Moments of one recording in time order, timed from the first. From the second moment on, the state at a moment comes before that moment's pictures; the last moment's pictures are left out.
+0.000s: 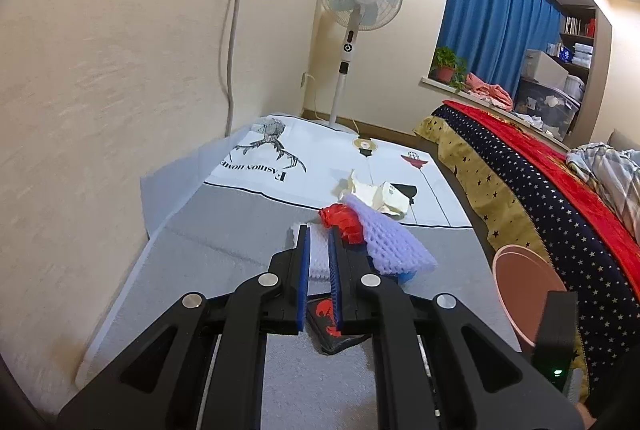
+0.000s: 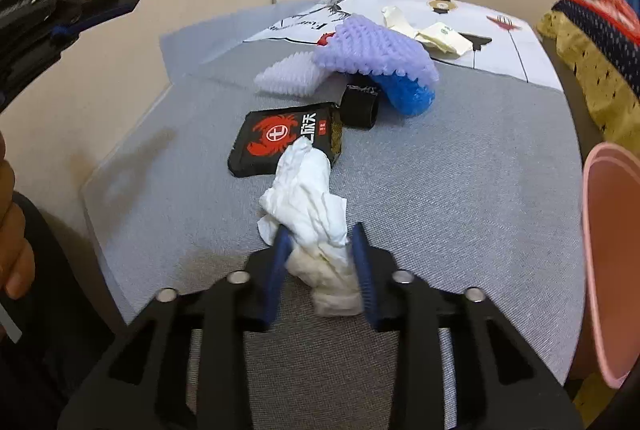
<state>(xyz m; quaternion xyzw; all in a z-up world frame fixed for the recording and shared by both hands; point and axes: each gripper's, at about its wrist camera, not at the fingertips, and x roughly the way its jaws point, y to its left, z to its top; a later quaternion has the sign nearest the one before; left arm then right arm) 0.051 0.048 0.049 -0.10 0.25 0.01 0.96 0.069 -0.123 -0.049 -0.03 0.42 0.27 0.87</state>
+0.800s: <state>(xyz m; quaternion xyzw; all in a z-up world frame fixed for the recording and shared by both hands) 0.142 0.006 -0.027 -0.21 0.33 -0.06 0.92 0.098 -0.211 -0.018 0.07 0.39 0.10 0.91</state>
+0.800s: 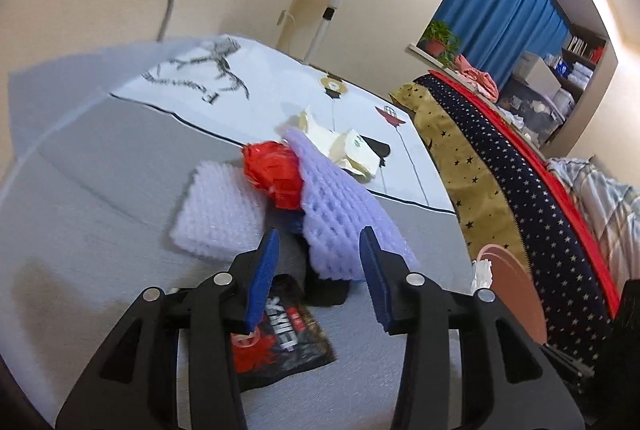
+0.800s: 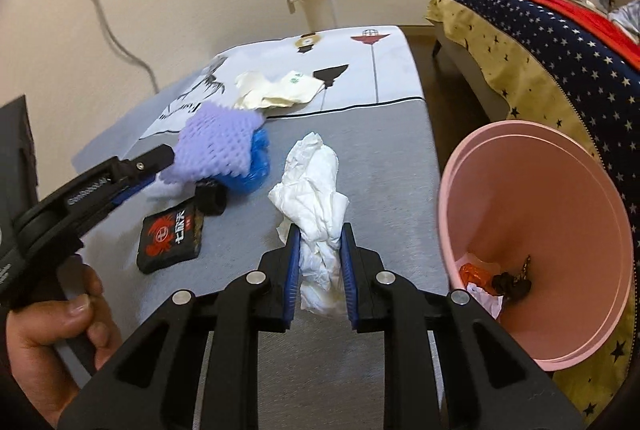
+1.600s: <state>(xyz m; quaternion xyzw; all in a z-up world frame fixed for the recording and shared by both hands) 0.097 -0.021 0.031 -0.11 0.27 -0.08 0.95 0.068 -0.262 0.065 0.06 0.30 0.06 0.95</state>
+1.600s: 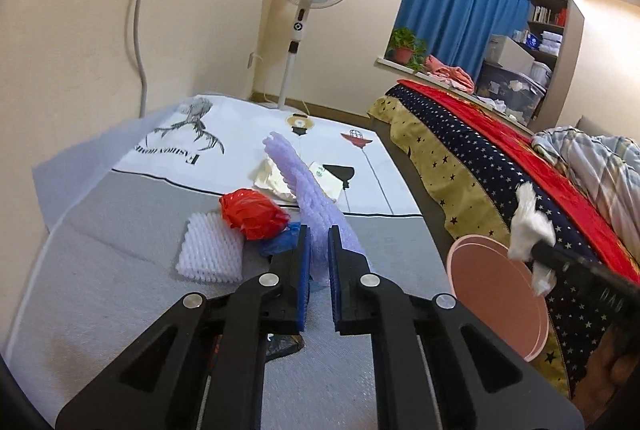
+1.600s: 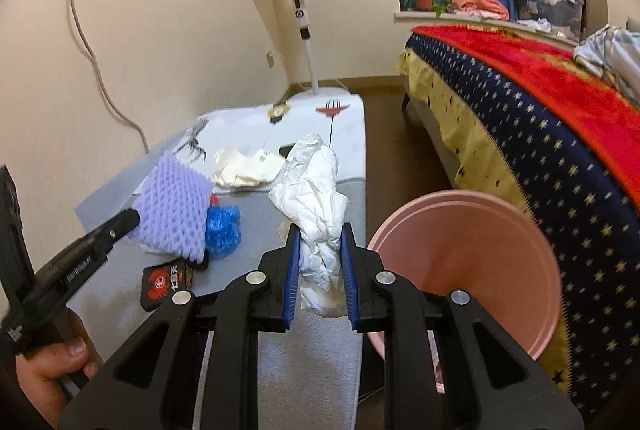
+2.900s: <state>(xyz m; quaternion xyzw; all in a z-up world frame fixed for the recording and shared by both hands) 0.082 -0.168 0.037 -0.05 0.27 -0.21 0.94 0.059 -0.402 0.092 0.07 0.31 -0.05 0.95</state>
